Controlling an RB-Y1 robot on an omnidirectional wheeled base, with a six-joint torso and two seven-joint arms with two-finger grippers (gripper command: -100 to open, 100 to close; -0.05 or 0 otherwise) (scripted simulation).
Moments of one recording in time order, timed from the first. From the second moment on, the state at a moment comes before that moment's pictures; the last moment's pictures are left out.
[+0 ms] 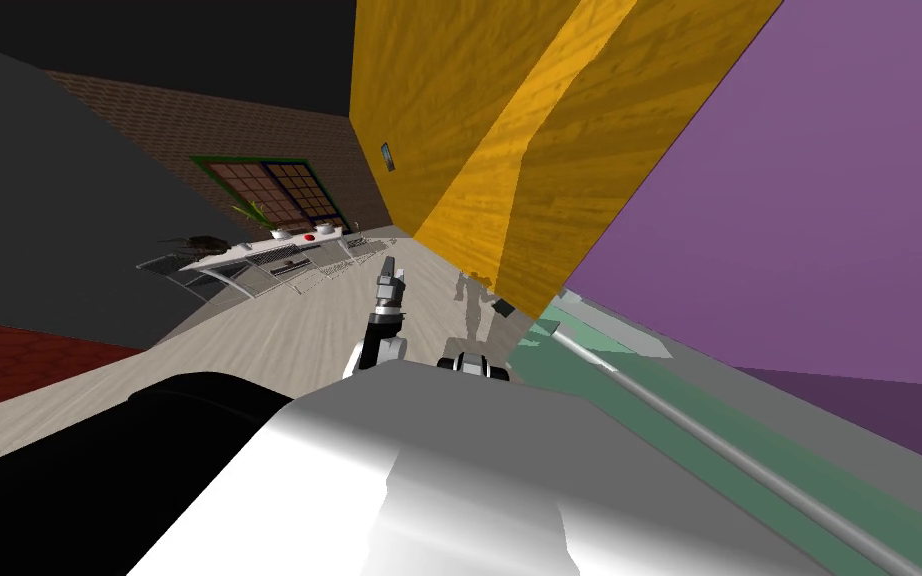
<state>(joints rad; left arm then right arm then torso) 0.48 0.05 0.04 -2.27 -0.07 -0.36 -0.11 1.33 -0.02 -0.98 -2.29 0.24 -0.32 0.90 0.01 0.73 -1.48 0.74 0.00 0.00</state>
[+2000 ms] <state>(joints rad) 0.48 0.05 0.04 -2.27 -0.07 -0.36 -0.11 1.29 0.01 -1.10 -2.15 0.21 -0.06 0.90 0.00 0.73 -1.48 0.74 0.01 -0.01</state>
